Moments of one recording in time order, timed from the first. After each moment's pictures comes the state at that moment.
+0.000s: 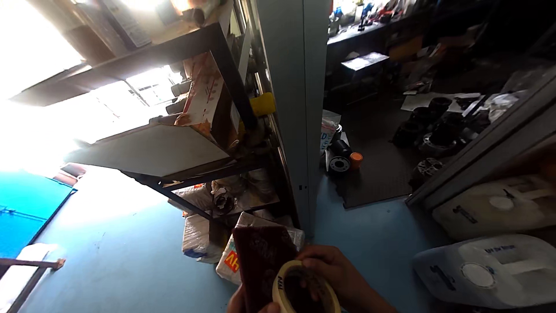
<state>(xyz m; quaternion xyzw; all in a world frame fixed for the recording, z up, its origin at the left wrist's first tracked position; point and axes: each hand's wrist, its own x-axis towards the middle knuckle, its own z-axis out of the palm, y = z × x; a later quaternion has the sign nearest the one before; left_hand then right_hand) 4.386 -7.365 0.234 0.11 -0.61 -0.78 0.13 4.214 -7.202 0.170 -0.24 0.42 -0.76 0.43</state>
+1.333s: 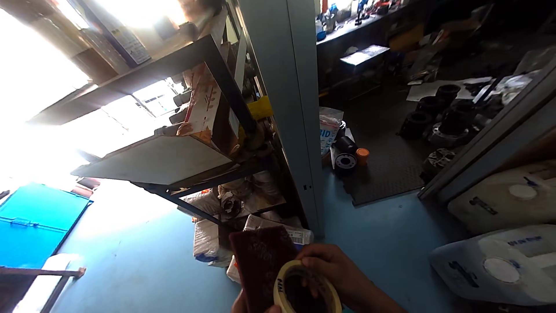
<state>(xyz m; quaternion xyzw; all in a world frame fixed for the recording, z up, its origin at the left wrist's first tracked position) 4.391 -7.368 0.234 0.11 -0.62 -0.77 0.14 4.214 -7.212 0.169 -0.24 0.41 -0.76 0.44</state>
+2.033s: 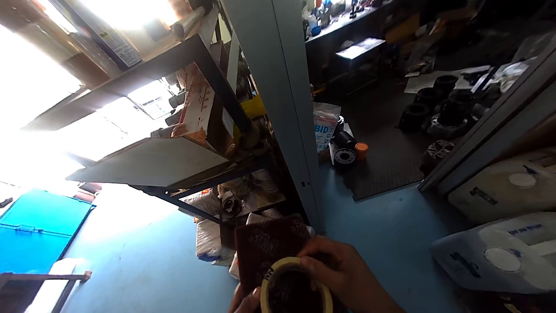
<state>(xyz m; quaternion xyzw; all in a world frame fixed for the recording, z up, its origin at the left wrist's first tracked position) 4.388 -7.376 0.221 0.11 -0.55 -0.82 0.15 4.231 -7.200 0.217 -0.27 0.60 -0.71 0.24</state>
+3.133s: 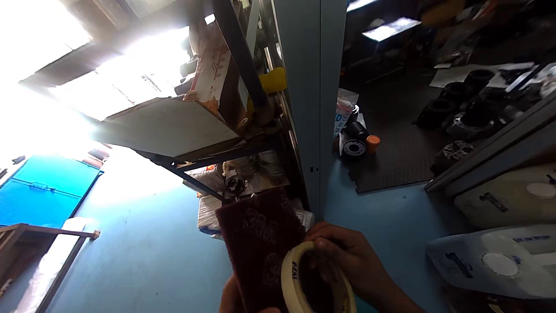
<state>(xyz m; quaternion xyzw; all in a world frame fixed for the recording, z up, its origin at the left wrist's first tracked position) 4.395 -7.363 0.251 -0.04 -0.65 -0.73 0.22 4.227 -7.203 0.193 -0.32 0.45 -0.79 0.27</state>
